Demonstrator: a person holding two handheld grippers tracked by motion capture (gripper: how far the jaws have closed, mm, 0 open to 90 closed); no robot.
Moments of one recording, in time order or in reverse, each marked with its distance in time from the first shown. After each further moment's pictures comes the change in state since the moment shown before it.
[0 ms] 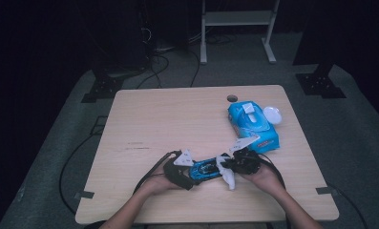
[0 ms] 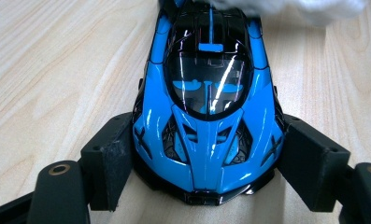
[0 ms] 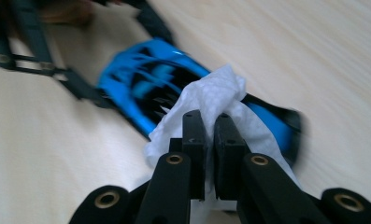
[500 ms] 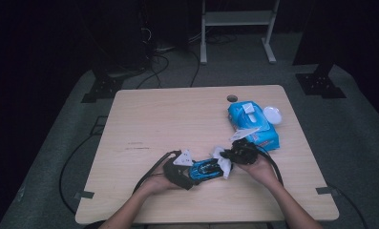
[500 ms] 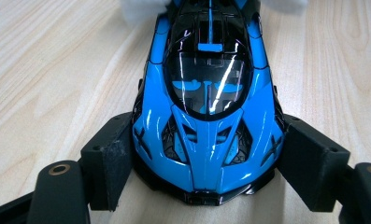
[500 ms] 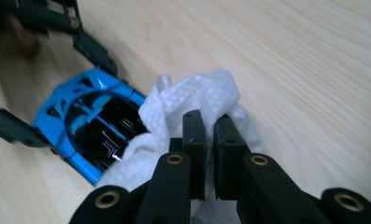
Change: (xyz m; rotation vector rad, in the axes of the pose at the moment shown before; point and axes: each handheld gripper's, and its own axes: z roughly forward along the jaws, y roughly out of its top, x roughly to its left) left arm 0.002 0.000 -0.001 0.010 -0.004 0.011; right arm -0.024 0.011 0.009 -0.052 -0.038 0.089
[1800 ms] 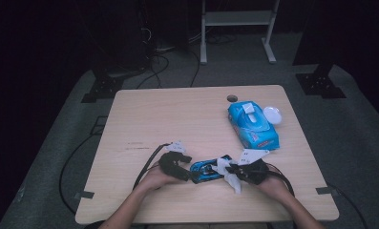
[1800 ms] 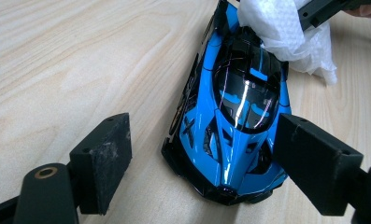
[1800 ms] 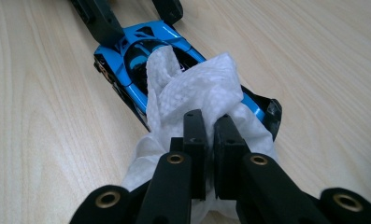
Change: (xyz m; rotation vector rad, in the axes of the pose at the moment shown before) left arm 0.022 -0.004 -0.009 -0.077 -0.071 -0.295; right arm 0.032 -0.045 -0.022 -0.066 -0.002 -0.273
